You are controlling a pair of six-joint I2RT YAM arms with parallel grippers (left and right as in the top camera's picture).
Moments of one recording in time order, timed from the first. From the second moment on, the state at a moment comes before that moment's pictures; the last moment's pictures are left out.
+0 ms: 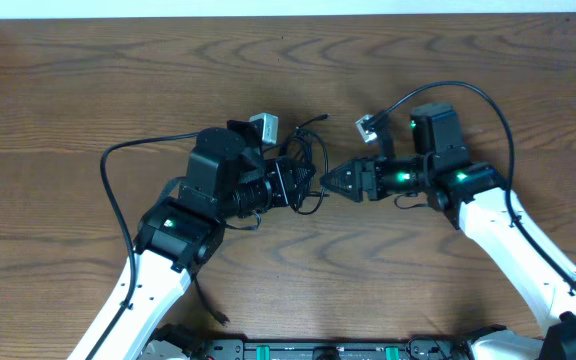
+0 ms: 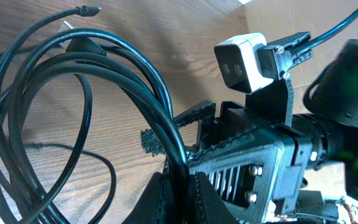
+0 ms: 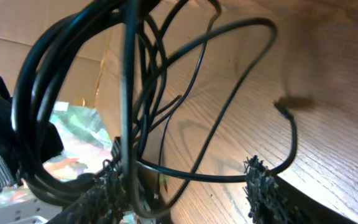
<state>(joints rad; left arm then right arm) -0.45 1.13 0.92 -0.39 0.50 -0.74 0.35 1.44 0.94 -0.33 -0.89 0.39</state>
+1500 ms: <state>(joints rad) 0.01 1.11 0.92 -0.54 0.86 -0.46 0.06 1.44 0.93 -0.60 -0.48 0.20</state>
